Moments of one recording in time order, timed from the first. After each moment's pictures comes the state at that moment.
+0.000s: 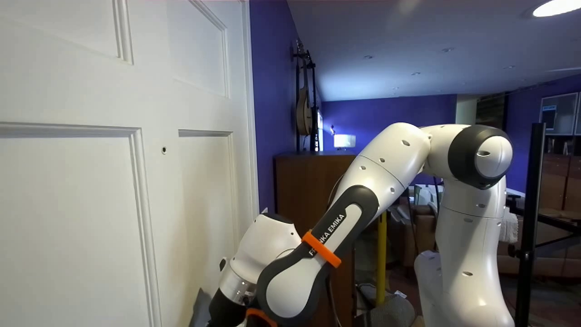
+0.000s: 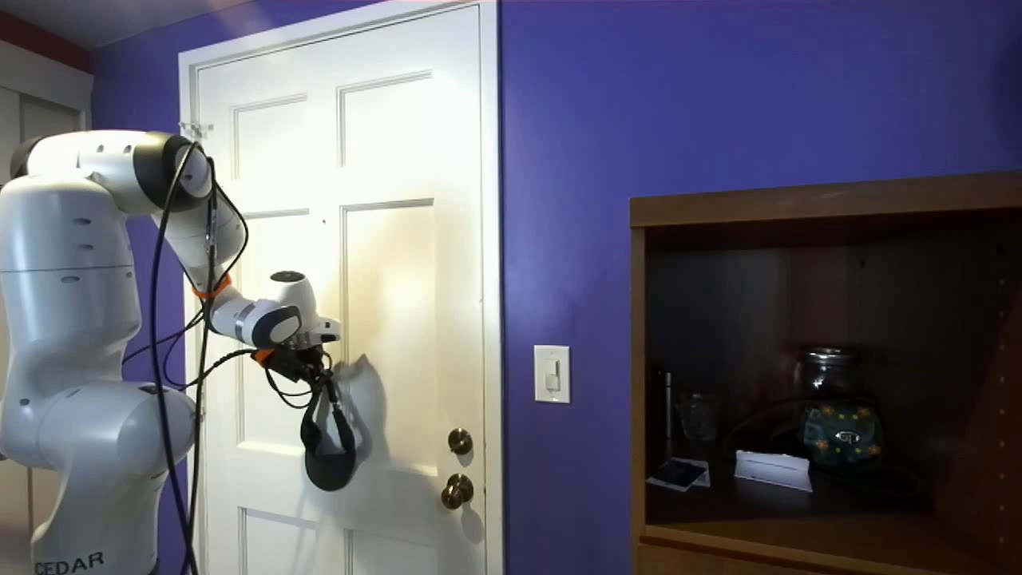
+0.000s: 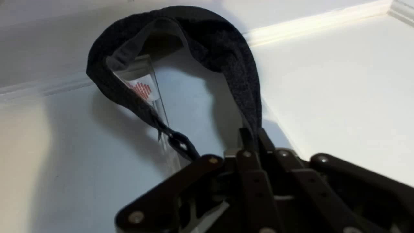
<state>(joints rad) 0.32 -0.12 0.27 -2.51 0.43 2.95 0.08</state>
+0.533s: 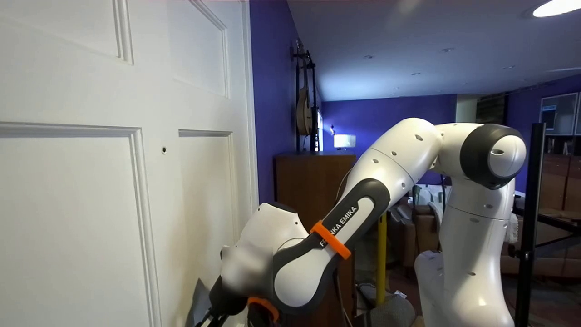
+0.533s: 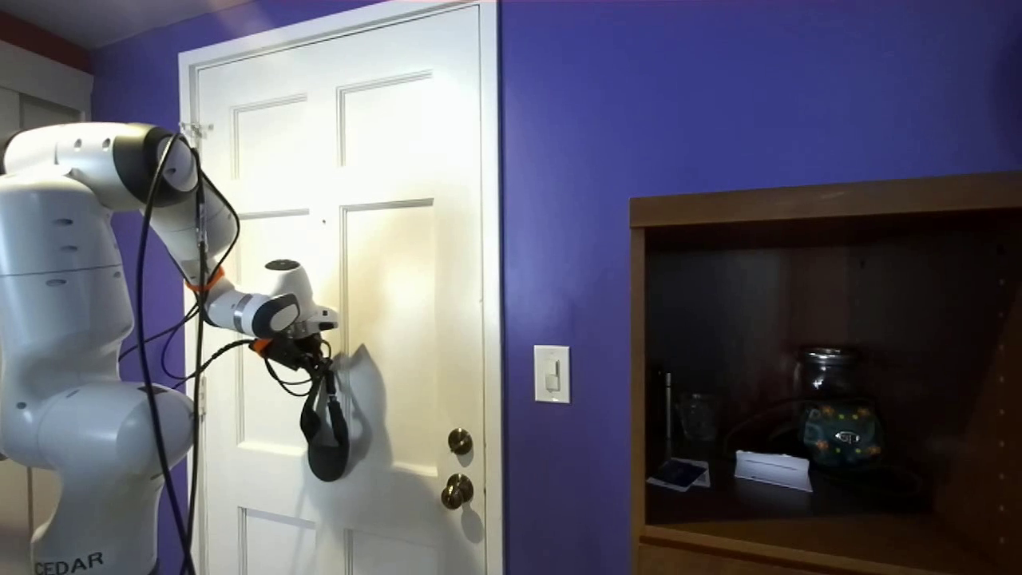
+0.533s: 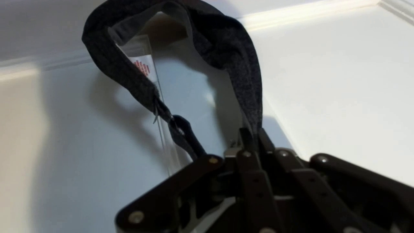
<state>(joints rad) 0.32 -0.18 0.27 -2.51 0.36 2.92 0.12</state>
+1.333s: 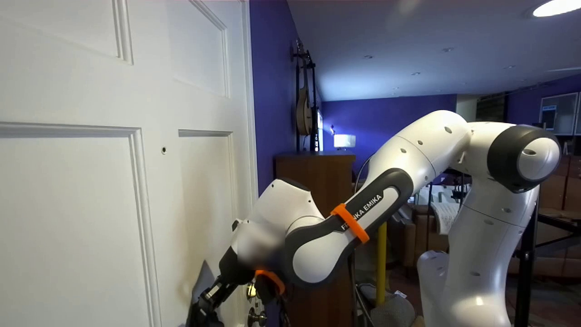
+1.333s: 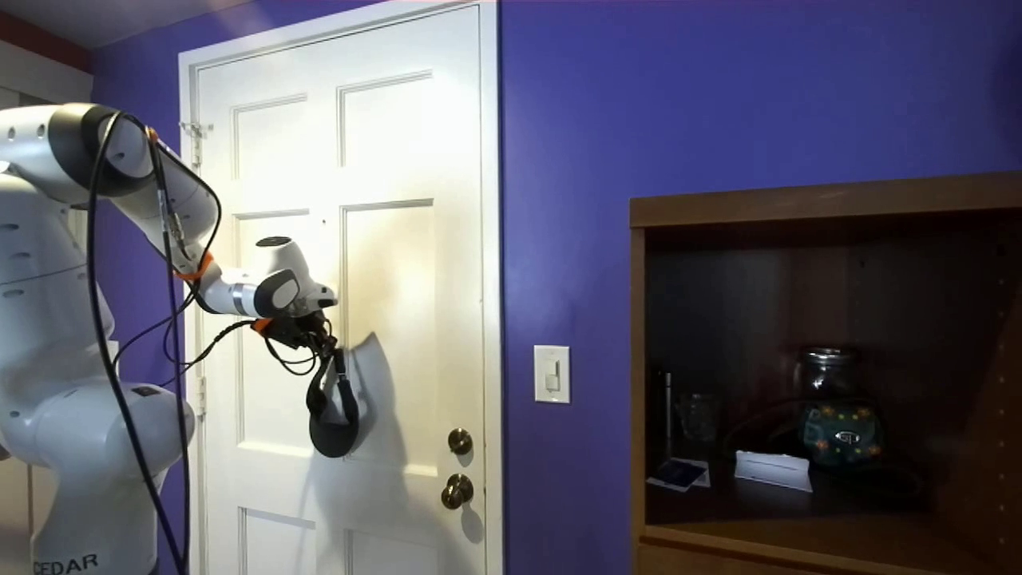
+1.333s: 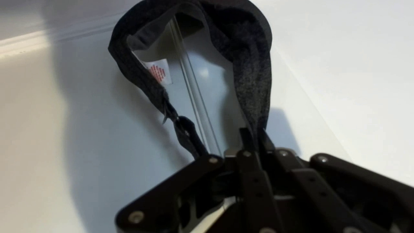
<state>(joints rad) 0.24 -0.34 0.29 -2.54 0.23 2.86 0.27</state>
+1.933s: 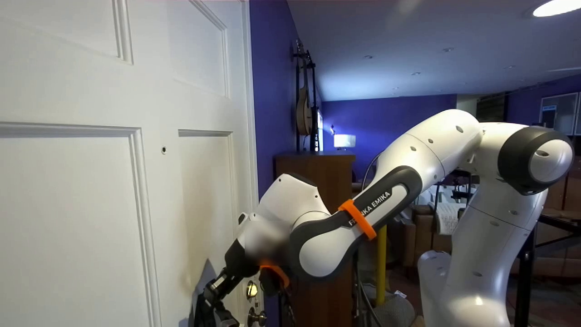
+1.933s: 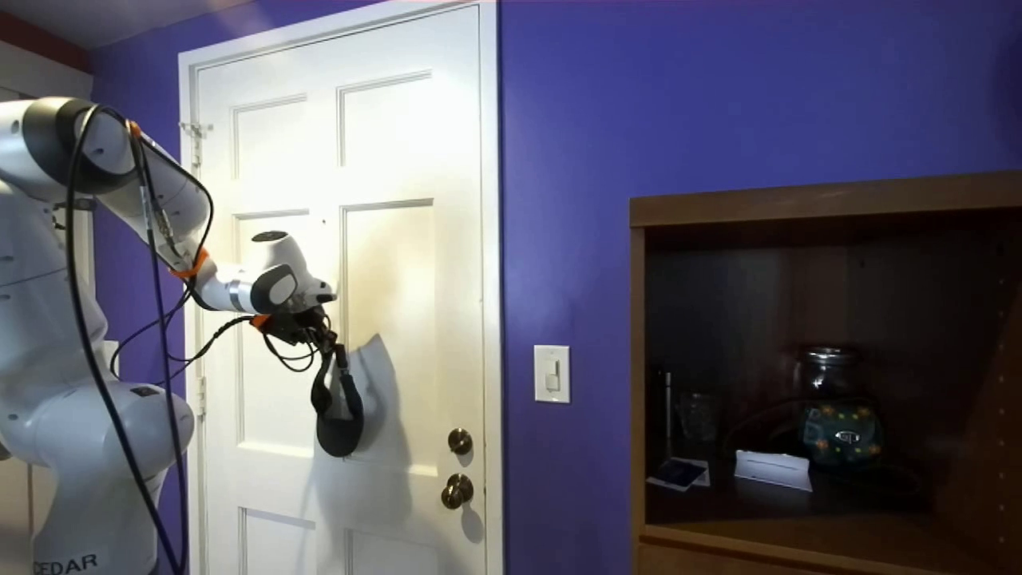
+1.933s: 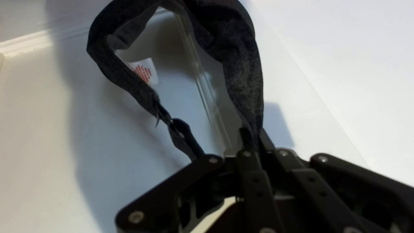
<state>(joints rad) 0.23 -0.39 0.29 -2.56 0.23 2.85 0.29</state>
